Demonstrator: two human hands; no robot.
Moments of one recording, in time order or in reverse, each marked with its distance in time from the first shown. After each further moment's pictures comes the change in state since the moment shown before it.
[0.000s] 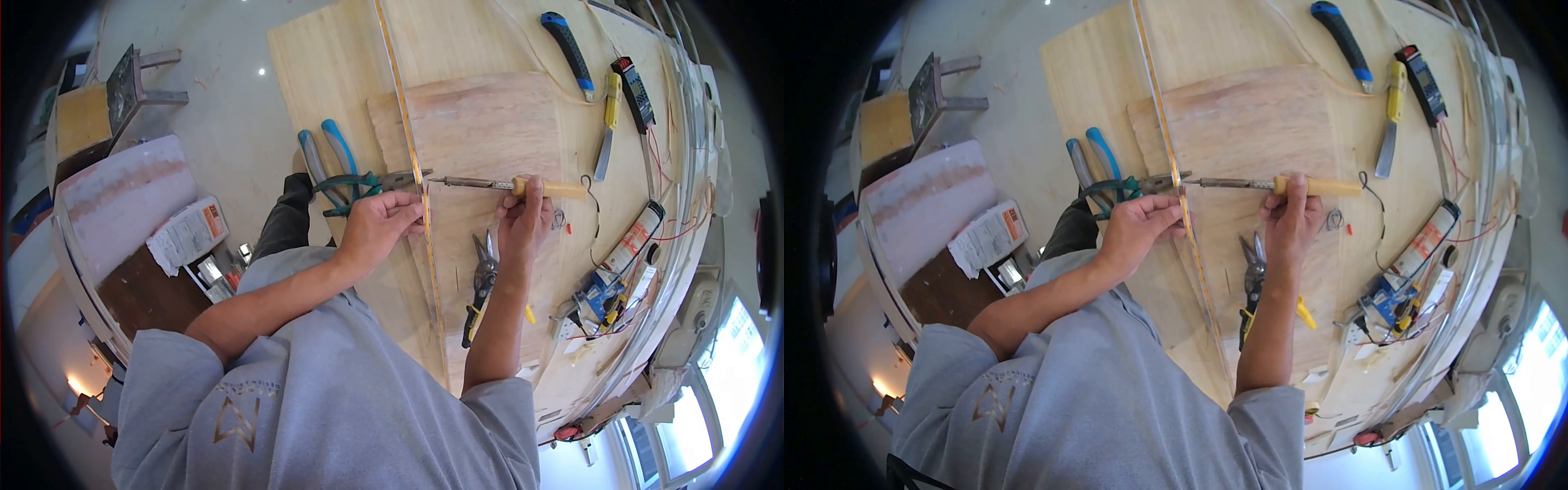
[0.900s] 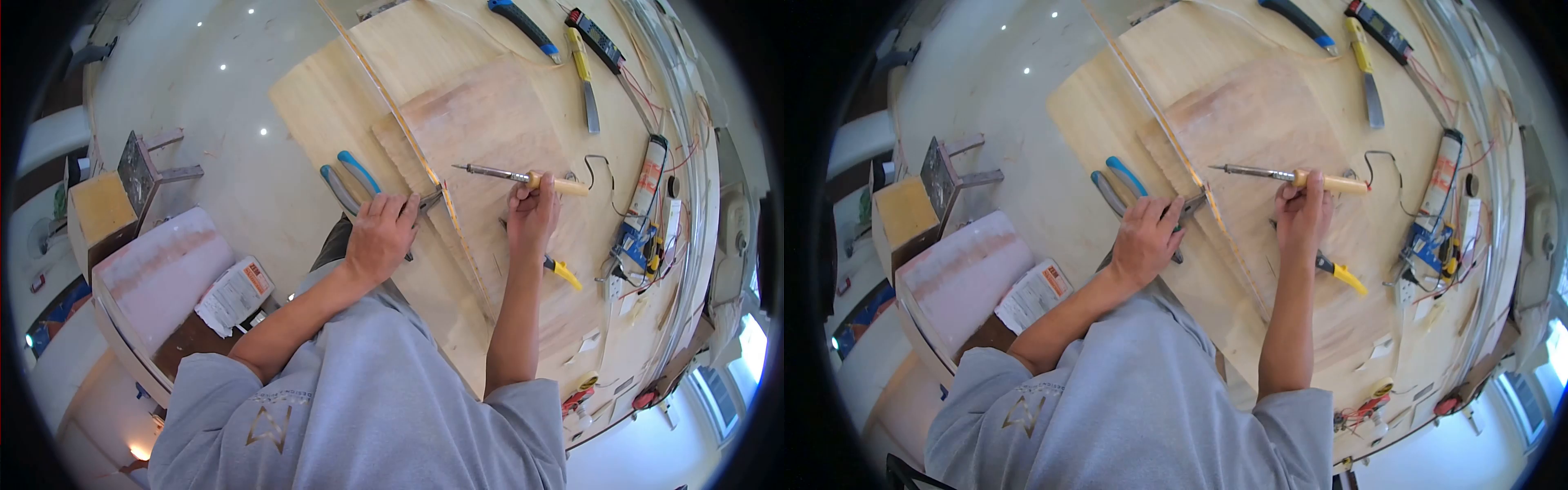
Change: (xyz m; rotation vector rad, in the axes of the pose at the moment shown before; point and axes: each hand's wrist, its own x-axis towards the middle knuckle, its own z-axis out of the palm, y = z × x) left_hand -0.012 0.027 -0.048 1.572 -0.079 0.918; right_hand -0.036 0.014 0.008 0.333 0.176 -0.077
